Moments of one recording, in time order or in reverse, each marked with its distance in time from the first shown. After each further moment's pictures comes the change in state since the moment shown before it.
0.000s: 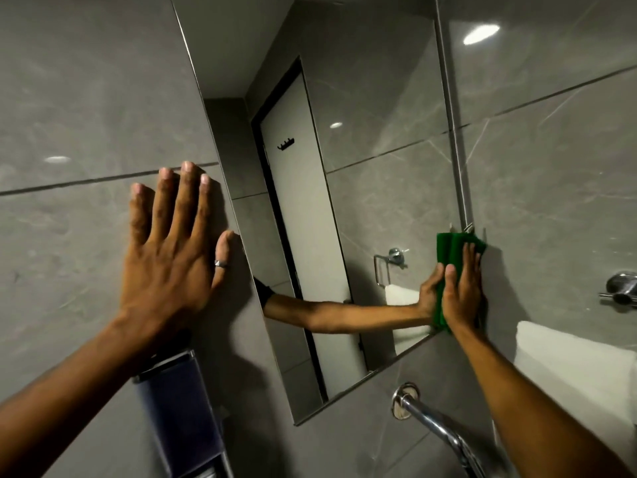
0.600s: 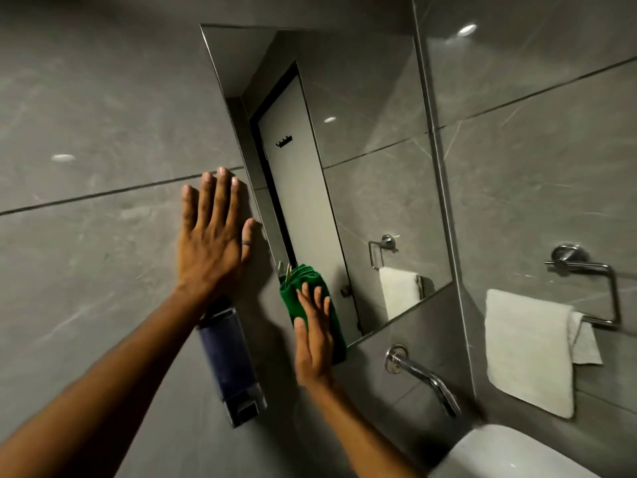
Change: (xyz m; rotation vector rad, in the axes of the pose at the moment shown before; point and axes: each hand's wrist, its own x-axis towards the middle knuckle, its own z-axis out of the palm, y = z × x) left_hand 0.003 0.005 -0.010 -0.049 -0.094 -0.012; right_hand -0.257 -0.201 0.042 0.489 -0.320 -0.210
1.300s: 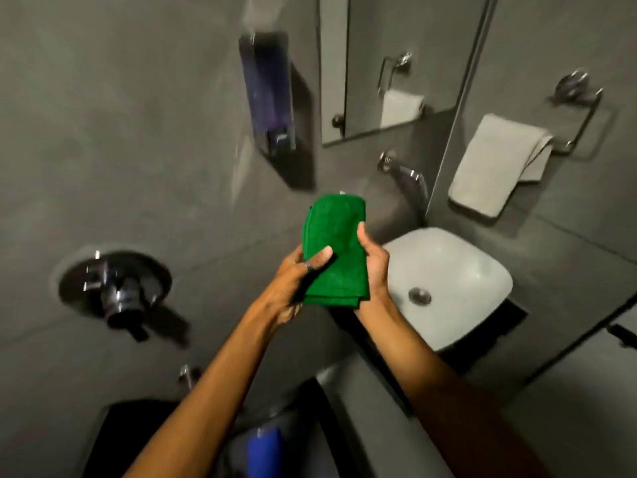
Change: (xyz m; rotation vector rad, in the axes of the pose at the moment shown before) left_hand -0.387 0.116 -0.143 -2.129 -0.945 -1.218; right_hand -0.238 -0.135 -0.123 1.015 -0.004 1.233
